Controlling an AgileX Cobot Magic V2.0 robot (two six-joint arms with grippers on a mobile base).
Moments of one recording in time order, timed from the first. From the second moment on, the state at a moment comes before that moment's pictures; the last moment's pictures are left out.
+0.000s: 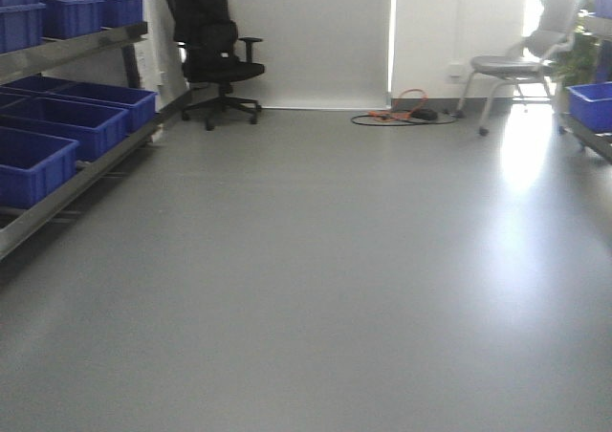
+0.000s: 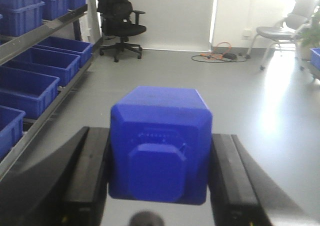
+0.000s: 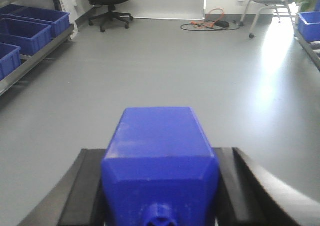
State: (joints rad) left arm -0.09 0.50 -0.58 0.06 0.24 -0.13; right arm 0.01 0.33 -0.55 0.09 0.47 -0.01
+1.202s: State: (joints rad) left arm -0.09 0.53 -0.58 0.06 0.24 -0.13; right arm 0.01 0.33 -0.55 0.09 0.47 -0.01
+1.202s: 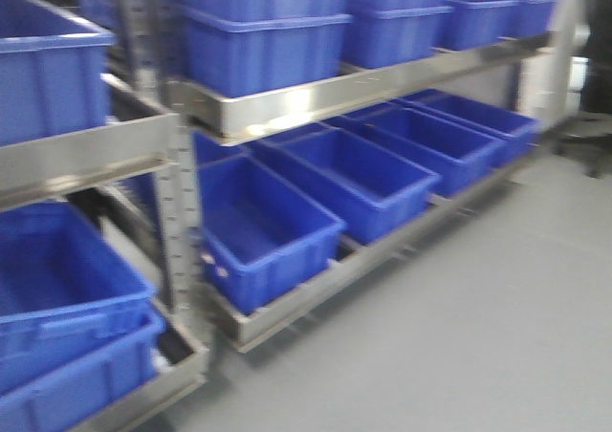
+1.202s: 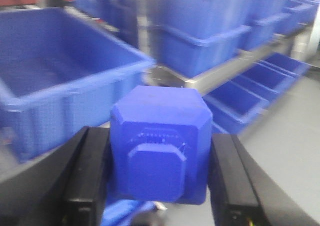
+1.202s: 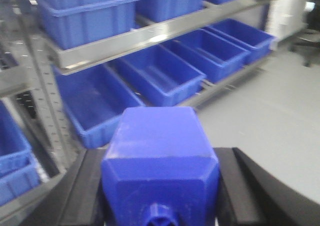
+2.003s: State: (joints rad) left arm -0.09 0.53 -0.58 0.06 0.24 -0.13; right arm 0.01 0.33 -0.55 0.09 0.47 -0.01
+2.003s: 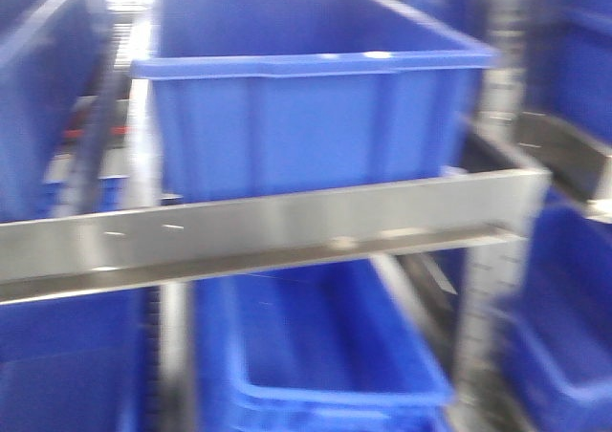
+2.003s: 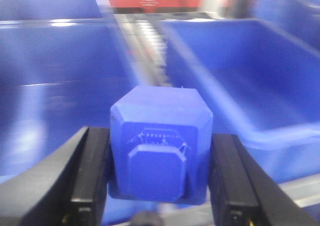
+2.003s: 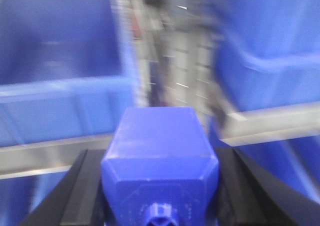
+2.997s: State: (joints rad) left arm -0.09 0.53 -0.58 0.06 0.24 -0.13; right arm 0.01 0.33 -0.55 0.09 0.47 -0.01
